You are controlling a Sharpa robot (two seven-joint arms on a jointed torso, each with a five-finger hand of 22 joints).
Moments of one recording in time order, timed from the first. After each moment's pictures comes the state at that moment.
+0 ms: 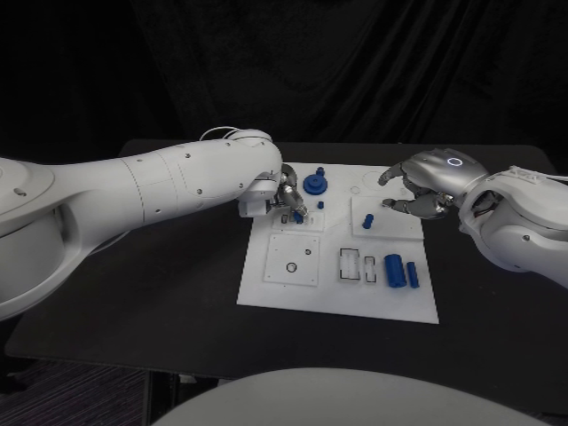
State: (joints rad) left arm 1.35 -0.39 -0.20 1.06 -0.89 0.27 -0.55; left_hand 1.16 -0.02 0.41 0.15 0.47 0.97 0.06 0.31 1.03 1.47 -0.02 1.57 1.31 1.47 -0.07 1.57 1.31 0.07 1.39 0.03 1.30 1.31; right arm 1.38 -0.96 -0.25 1.72 -1.74 -0.30 -0.24; right_hand 1.31 -0.05 0.26 0.11 0.28 0.76 0.14 0.13 0.31 1.47 0.06 1.57 1.31 1.47 -0.01 1.57 1.31 0.01 1.47 0.10 1.50 1.31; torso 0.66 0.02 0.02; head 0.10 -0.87
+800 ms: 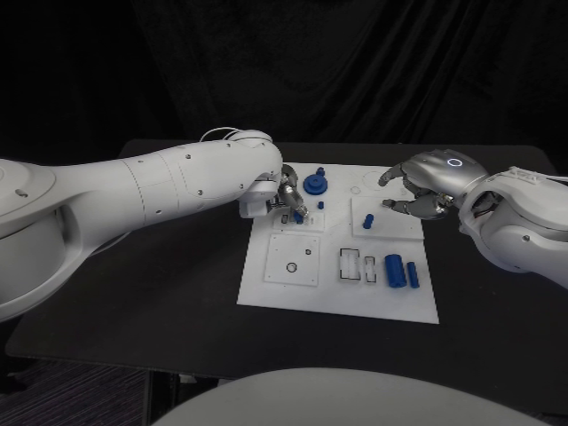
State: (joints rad) left arm 1.34 -0.39 -0.20 1.06 -0.89 0.26 -0.55; left_hand 1.16 -0.01 0.40 0.15 0.47 0.97 0.06 0.31 1.03 1.47 -0.02 1.57 1.31 1.47 -0.07 1.57 1.31 0.07 1.39 0.03 1.29 1.31; right arm 1.38 -0.96 -0.25 1.72 -1.74 -0.30 -0.24; right_hand 1.31 -0.05 0.26 0.11 0.28 0.76 0.14 0.13 0.30 1.47 0.06 1.57 1.31 1.47 -0.01 1.57 1.31 0.01 1.47 0.10 1.50 1.31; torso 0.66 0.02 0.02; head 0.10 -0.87
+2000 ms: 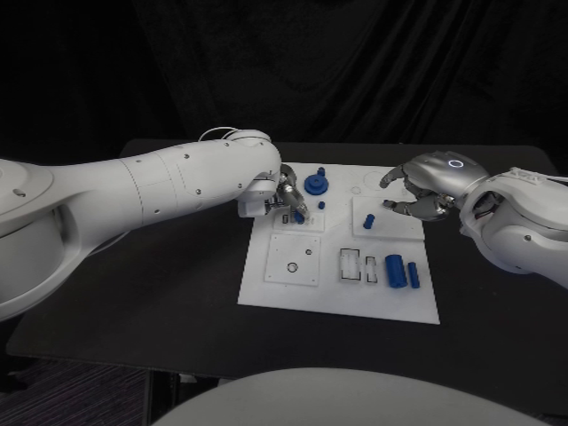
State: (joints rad) left arm 1.34 -0.40 -0.20 1.07 -0.89 0.27 -0.55; left_hand 1.07 -0.01 0.42 0.08 0.24 0.96 0.06 0.23 1.00 1.47 -0.02 1.57 1.31 1.47 -0.07 1.57 1.31 0.07 1.37 0.04 1.24 1.31; right arm 1.38 -0.96 -0.25 1.72 -1.72 -0.29 -0.24; right_hand 1.31 -0.05 0.26 0.11 0.28 0.77 0.14 0.13 0.30 1.47 0.06 1.57 1.31 1.47 -0.01 1.57 1.31 0.01 1.47 0.10 1.49 1.31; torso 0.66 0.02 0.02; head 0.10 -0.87
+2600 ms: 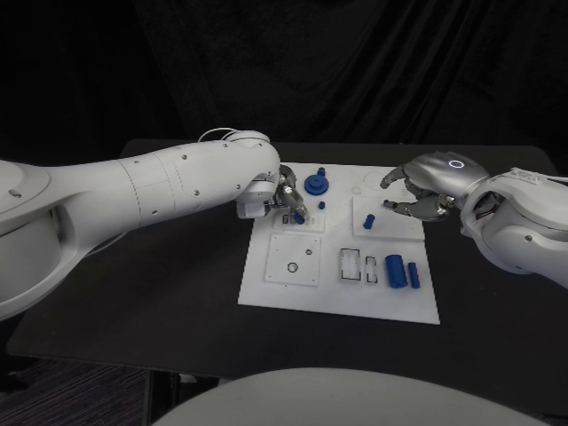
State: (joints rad) left arm 1.34 -0.41 -0.20 1.08 -0.89 0.27 -0.55; left_hand 1.08 -0.01 0.41 0.07 0.26 0.97 0.05 0.21 1.00 1.47 -0.02 1.57 1.31 1.47 -0.07 1.57 1.31 0.07 1.37 0.04 1.24 1.31; right arm 1.38 -0.96 -0.25 1.72 -1.72 -0.29 -0.24; right_hand 1.31 -0.05 0.26 0.11 0.28 0.77 0.14 0.13 0.30 1.47 0.06 1.57 1.31 1.47 -0.01 1.57 1.31 0.01 1.47 0.10 1.49 1.31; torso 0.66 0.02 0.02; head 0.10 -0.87
